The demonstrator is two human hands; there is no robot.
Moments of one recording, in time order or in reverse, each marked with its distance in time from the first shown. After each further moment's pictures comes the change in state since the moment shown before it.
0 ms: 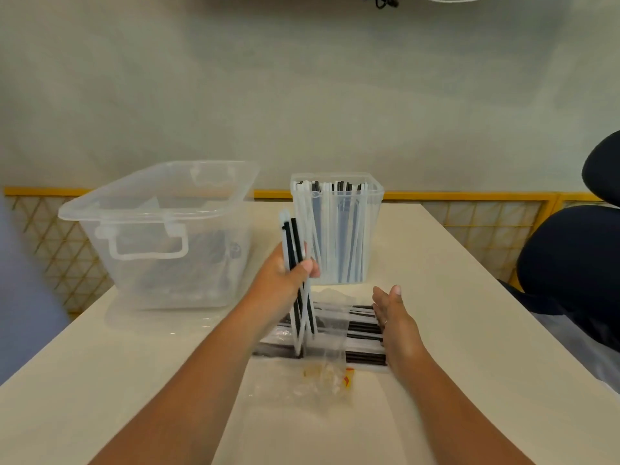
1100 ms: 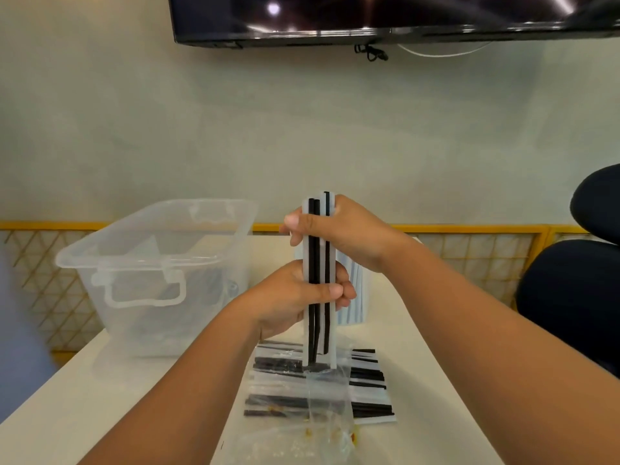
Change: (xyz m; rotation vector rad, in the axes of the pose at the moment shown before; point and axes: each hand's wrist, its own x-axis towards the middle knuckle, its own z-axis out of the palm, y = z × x) left_hand 0.033 0.039 -0.016 -0.304 -0.515 0.083; right_hand -0.022 -0.201 0.079 -0.601 -0.517 -0.613
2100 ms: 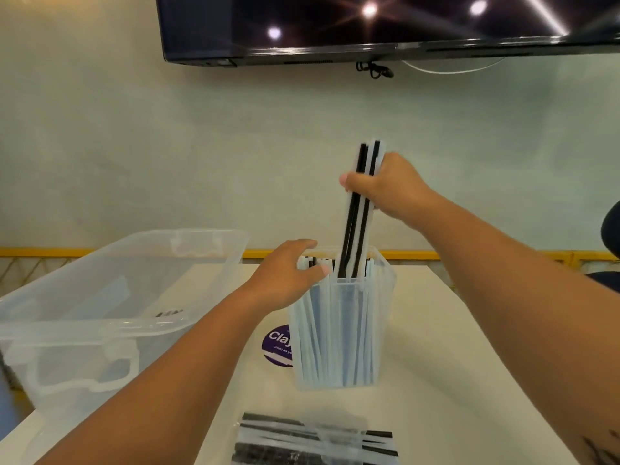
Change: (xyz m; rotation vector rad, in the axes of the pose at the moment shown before) left_hand 0.111 0.003 -0.066 0.824 0.412 0.006; right_hand 0.102 0.039 -0.099 -0.301 0.460 0.090
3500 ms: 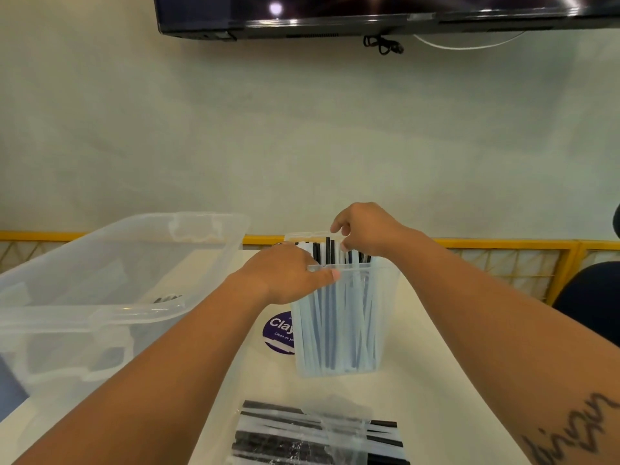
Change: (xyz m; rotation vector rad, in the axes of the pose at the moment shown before) left_hand 0.013 -0.019 0.003 0.554 -0.240 -0.015; right_hand 0.003 0.055 0.061 -0.503 -0.350 0.005
